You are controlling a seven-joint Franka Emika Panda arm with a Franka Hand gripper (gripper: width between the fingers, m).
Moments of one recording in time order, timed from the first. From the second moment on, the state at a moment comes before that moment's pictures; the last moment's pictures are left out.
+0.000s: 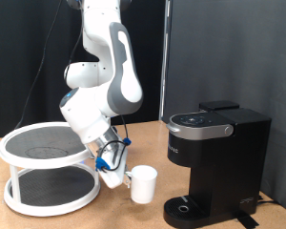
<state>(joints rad) -0.20 0.13 0.01 -2.50 1.08 2.50 1.67</state>
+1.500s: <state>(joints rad) -0.13 0.24 0.18 -2.44 1.27 2.65 1.63</state>
